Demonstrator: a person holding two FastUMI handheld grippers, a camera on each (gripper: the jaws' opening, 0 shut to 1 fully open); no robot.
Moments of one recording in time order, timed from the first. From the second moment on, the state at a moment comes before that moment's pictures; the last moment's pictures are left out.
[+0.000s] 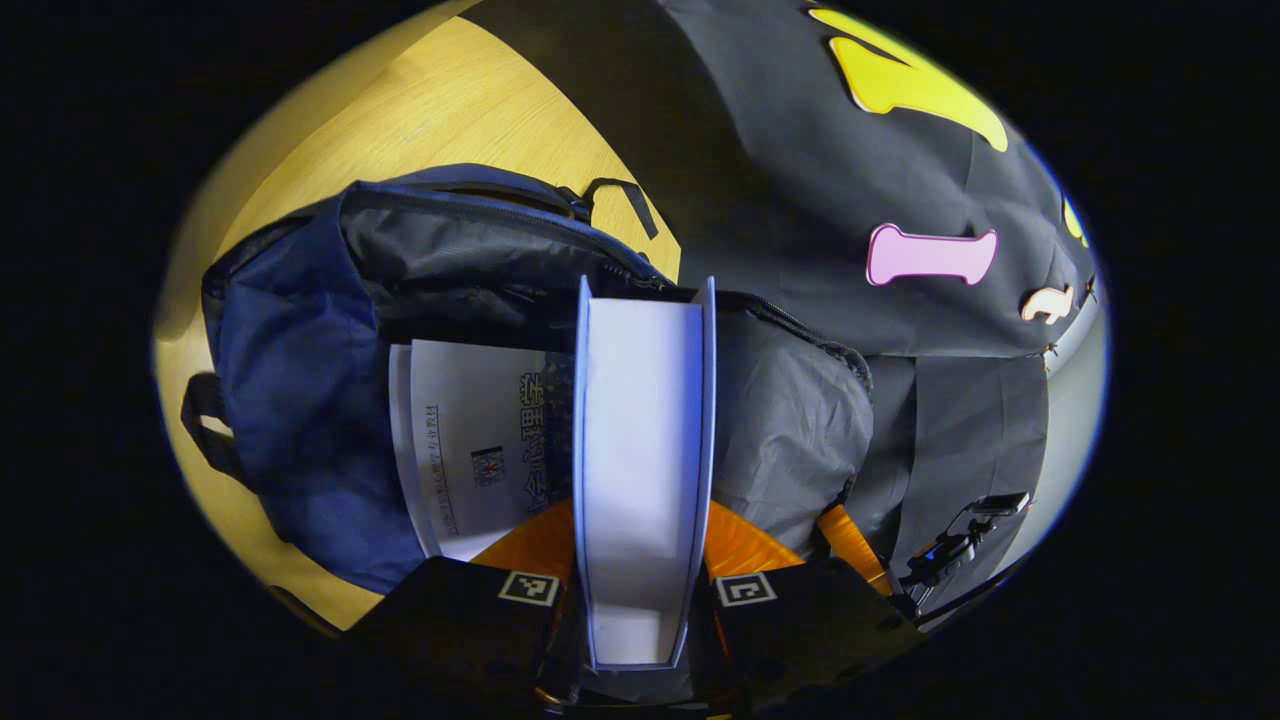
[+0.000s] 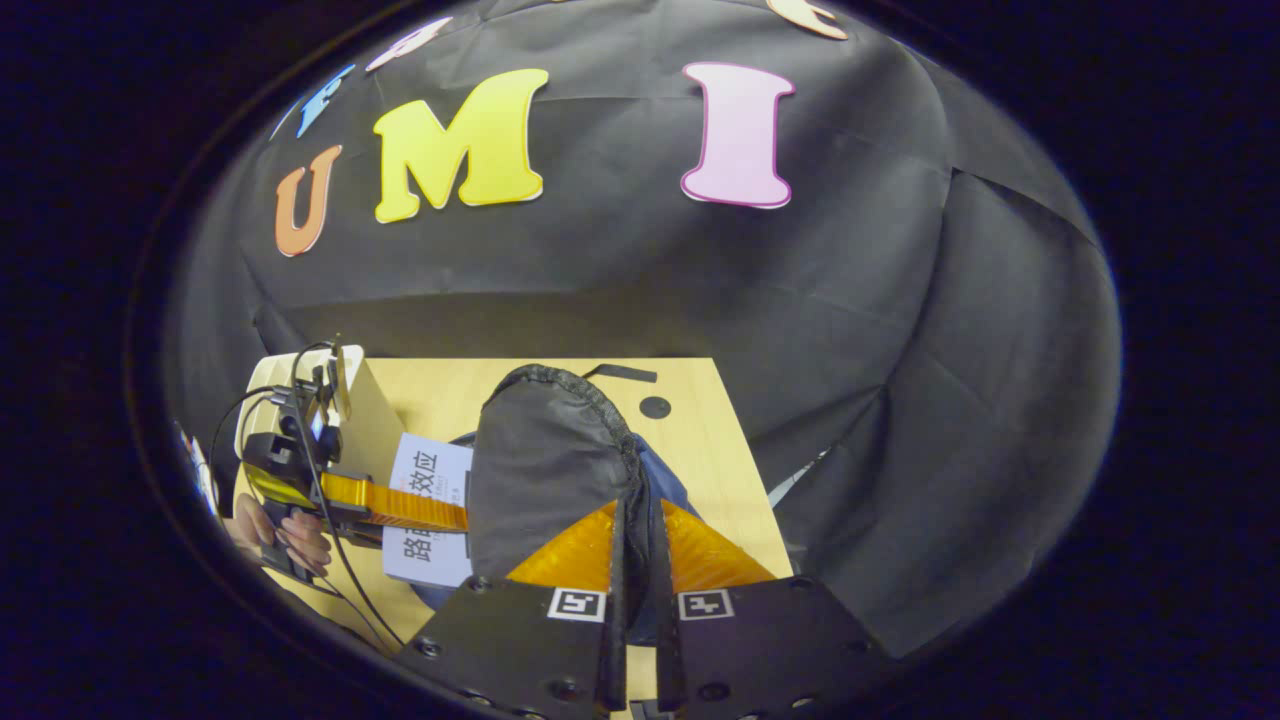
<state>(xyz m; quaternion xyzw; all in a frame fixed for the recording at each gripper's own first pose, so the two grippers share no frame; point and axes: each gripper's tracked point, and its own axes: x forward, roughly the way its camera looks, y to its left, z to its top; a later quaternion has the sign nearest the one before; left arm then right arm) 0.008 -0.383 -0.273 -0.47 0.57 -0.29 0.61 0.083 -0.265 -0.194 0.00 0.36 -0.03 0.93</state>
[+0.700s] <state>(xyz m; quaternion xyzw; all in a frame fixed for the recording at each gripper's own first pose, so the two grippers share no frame) 0.017 -0.397 -0.300 -0.51 0.55 -0.29 0.60 0.079 -0.241 -0.211 0.00 0.40 0.01 0.92</state>
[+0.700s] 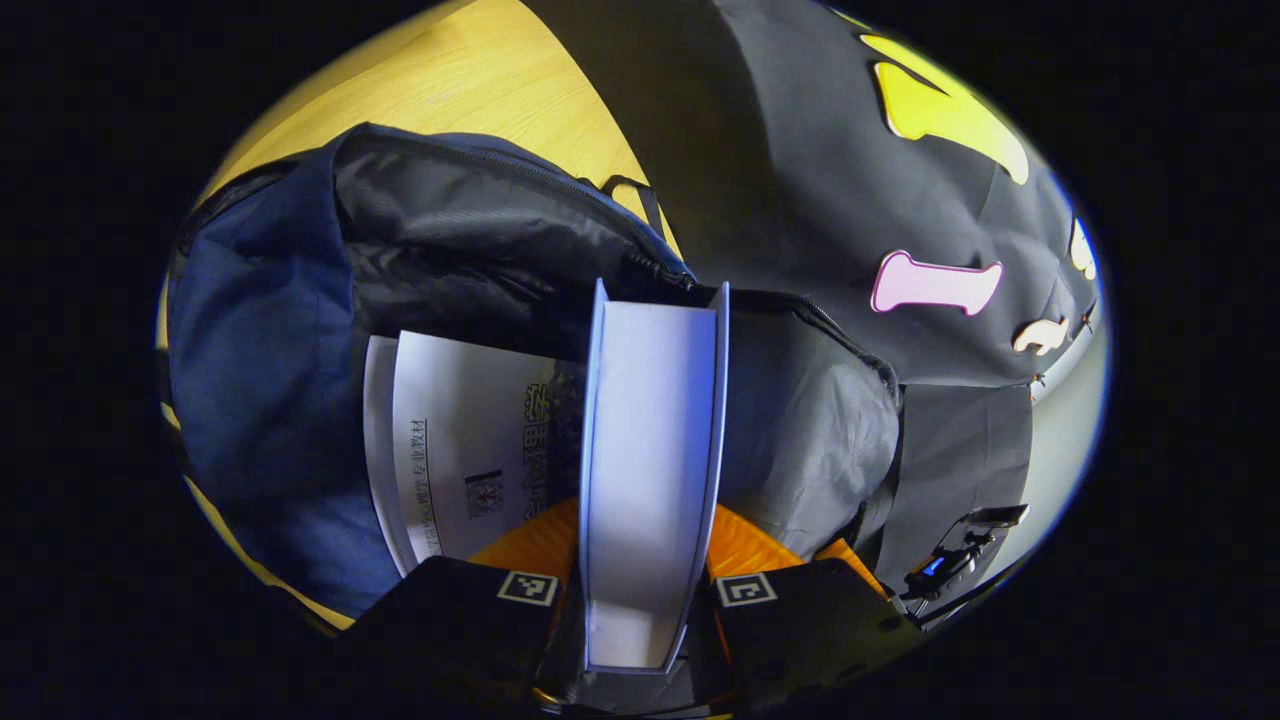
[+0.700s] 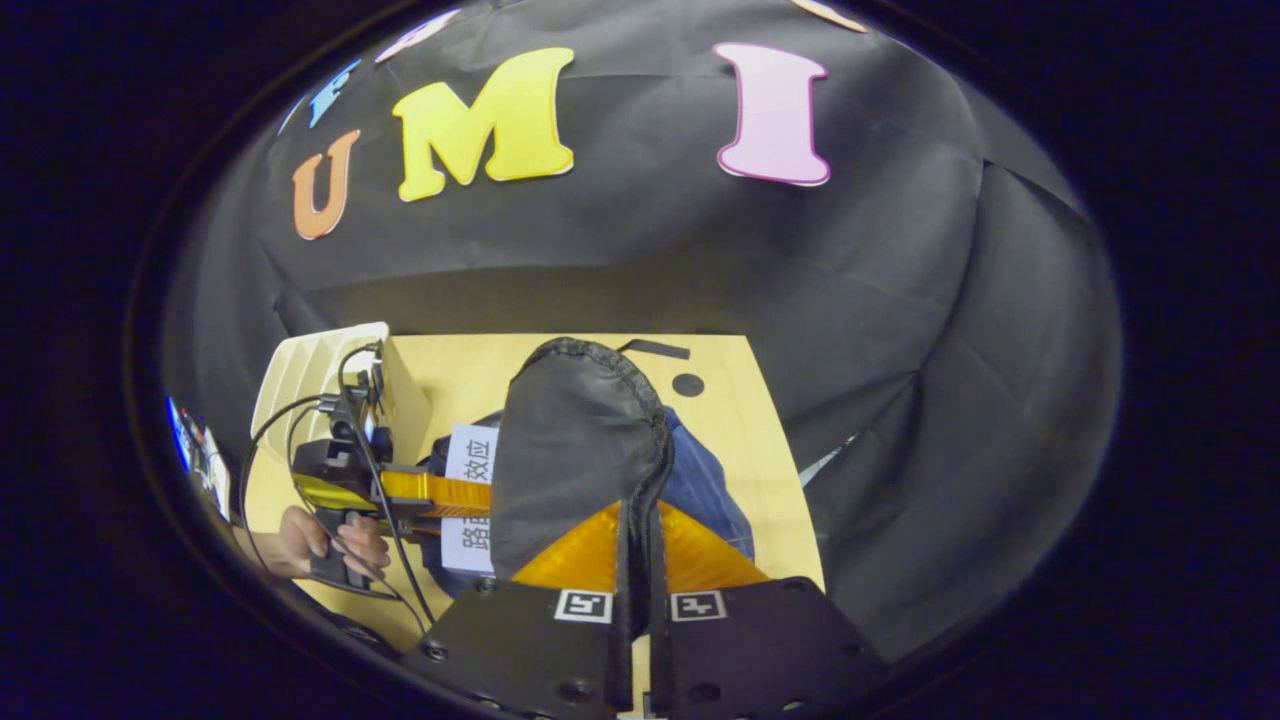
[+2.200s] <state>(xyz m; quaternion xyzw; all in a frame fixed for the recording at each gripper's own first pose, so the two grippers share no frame) -0.026 -0.200 -0.219 -0.09 0.59 -0.17 0.78 0.045 -0.124 -0.215 0.06 0.40 0.08 0.91</state>
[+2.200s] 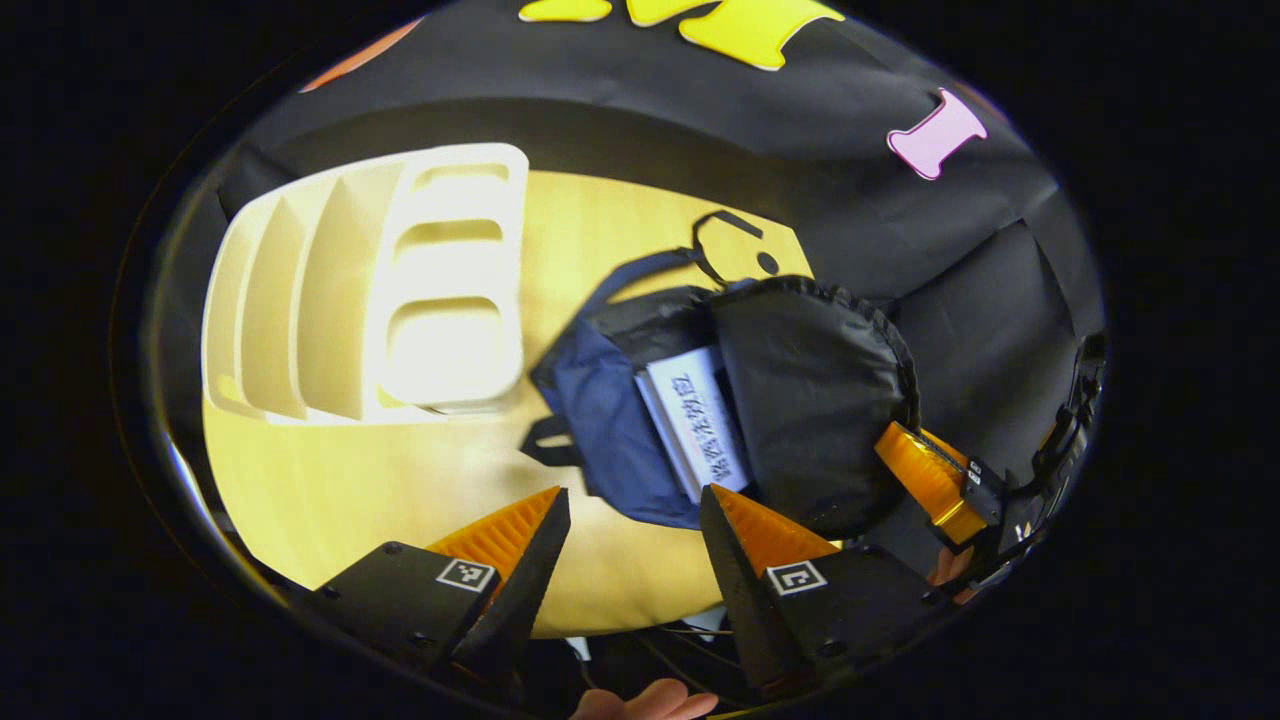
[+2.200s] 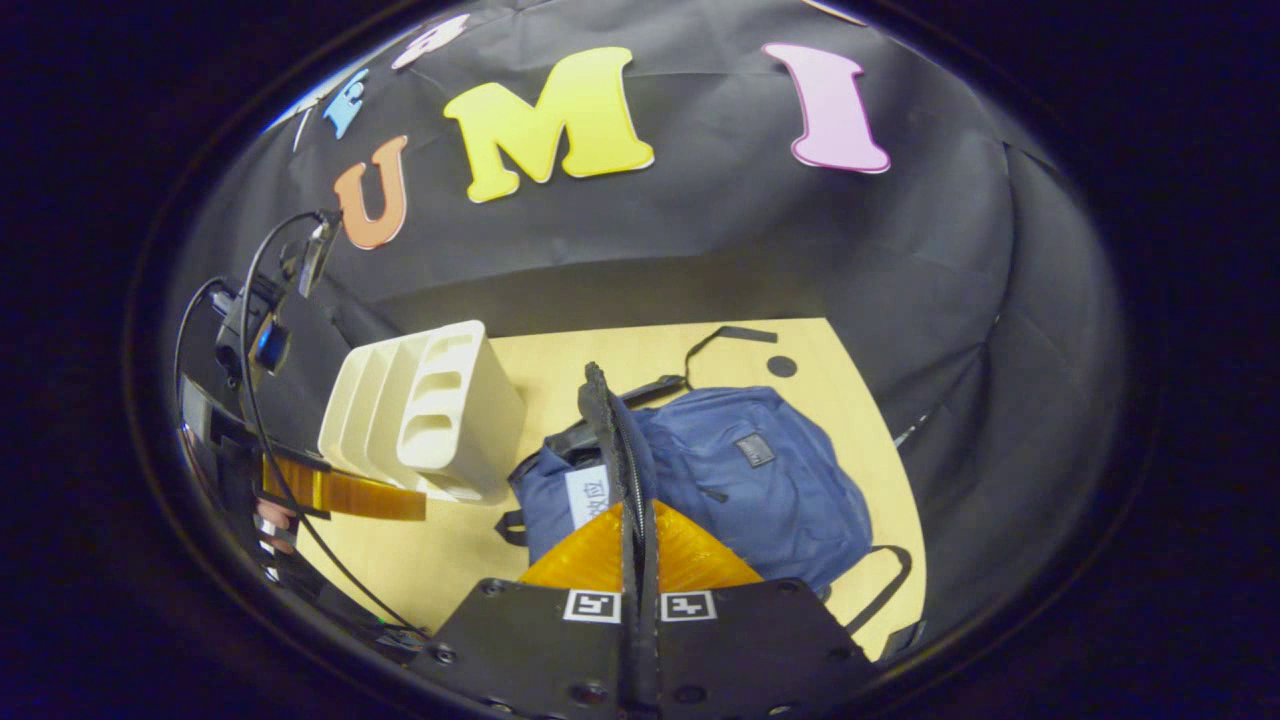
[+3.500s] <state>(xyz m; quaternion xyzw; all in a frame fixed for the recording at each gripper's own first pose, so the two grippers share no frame) 0.016 0.029 -0.058 0.00 0.24 0.00 0.97 0.023 0.041 -0.392 0.00 0.48 0.12 0.87</state>
